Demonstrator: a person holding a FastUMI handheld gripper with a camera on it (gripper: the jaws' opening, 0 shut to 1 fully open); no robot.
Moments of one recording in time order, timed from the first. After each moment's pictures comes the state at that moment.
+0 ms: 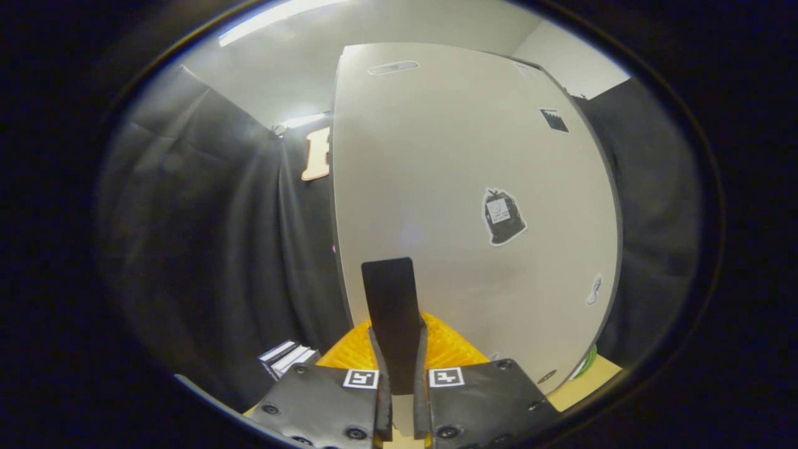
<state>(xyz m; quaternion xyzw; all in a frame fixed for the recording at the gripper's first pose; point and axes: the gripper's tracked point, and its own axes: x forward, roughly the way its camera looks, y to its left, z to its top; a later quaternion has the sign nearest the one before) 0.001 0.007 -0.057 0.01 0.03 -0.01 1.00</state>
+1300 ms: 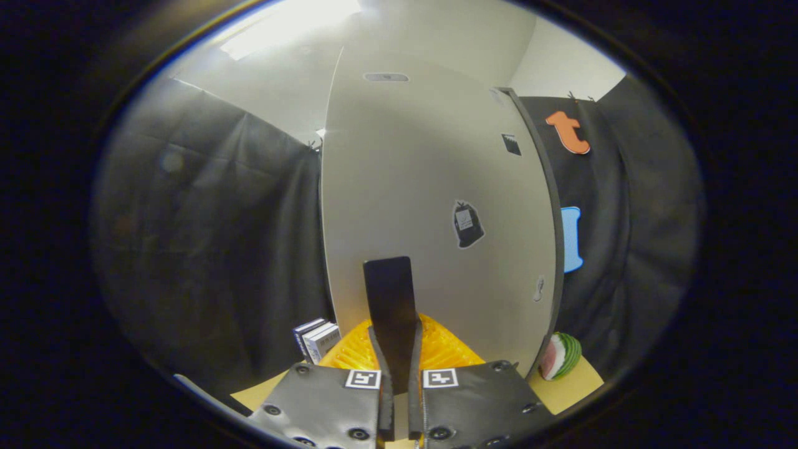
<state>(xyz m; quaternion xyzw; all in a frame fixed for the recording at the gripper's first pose) -0.105 -0.052 -0.027 0.00 0.03 0.10 0.99</state>
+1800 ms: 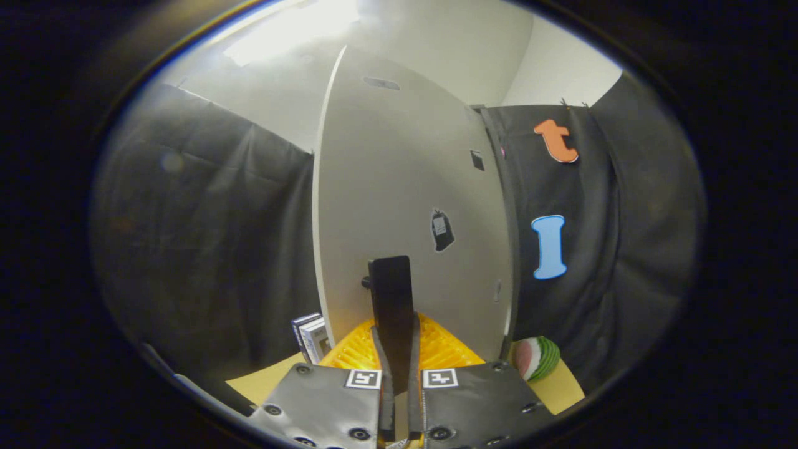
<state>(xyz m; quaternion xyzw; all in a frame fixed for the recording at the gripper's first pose) -0.151 -0.115 -0.013 -0.01 0.01 0.09 1.00</state>
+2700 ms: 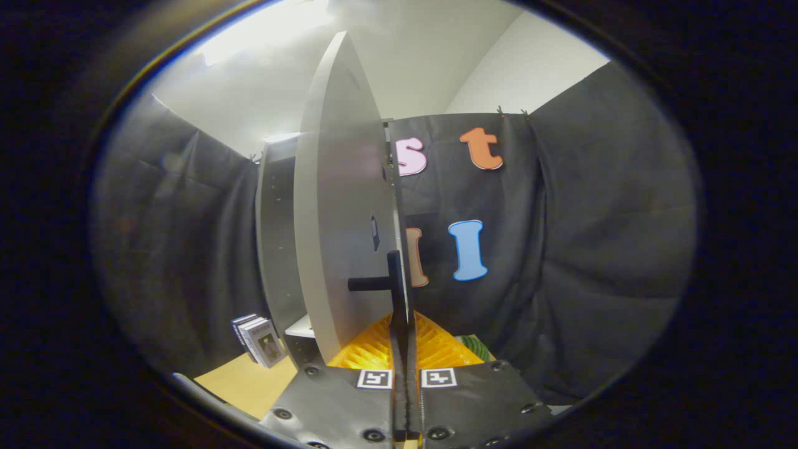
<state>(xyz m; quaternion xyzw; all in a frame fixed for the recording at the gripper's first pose) -0.181 -0.264 0.000 0.00 0.00 -0.06 1.00</state>
